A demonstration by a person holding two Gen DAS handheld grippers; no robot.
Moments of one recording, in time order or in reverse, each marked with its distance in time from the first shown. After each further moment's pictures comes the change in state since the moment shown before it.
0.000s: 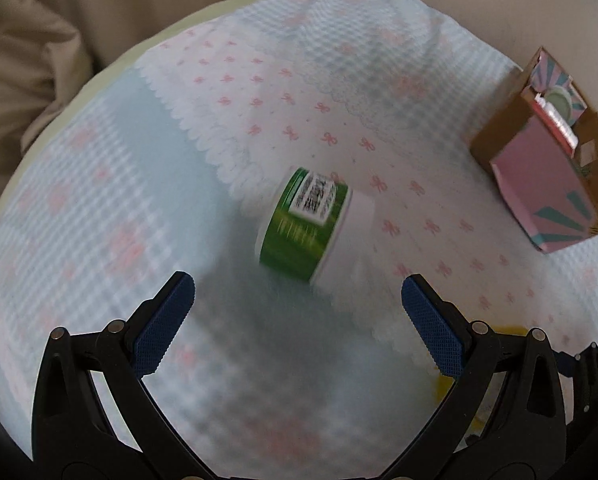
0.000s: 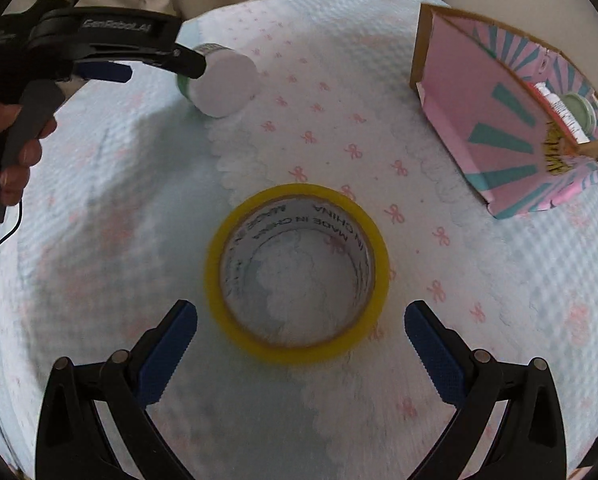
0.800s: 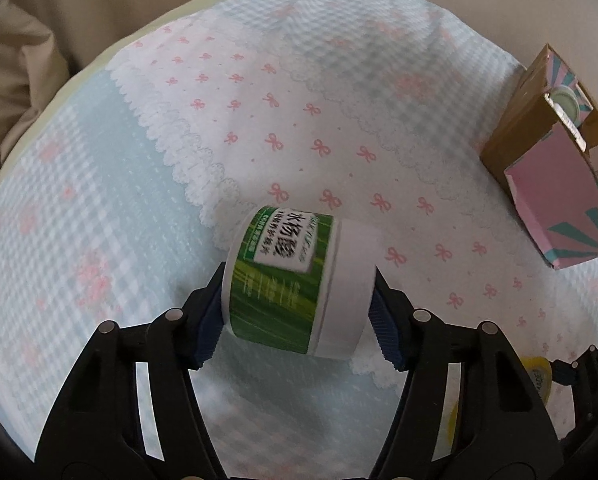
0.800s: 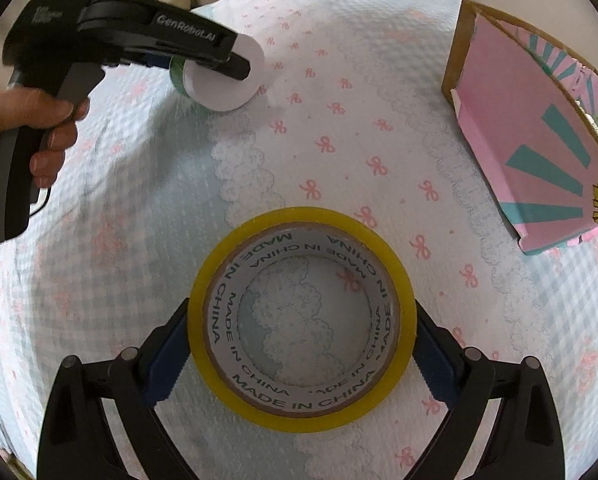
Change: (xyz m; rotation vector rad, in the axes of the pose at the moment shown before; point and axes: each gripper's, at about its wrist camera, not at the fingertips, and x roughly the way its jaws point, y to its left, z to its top) left arm 0.026 -0.002 0.011 -0.003 -0.003 -0.034; right arm 0.021 0.004 0.020 -0.071 0.022 0.035
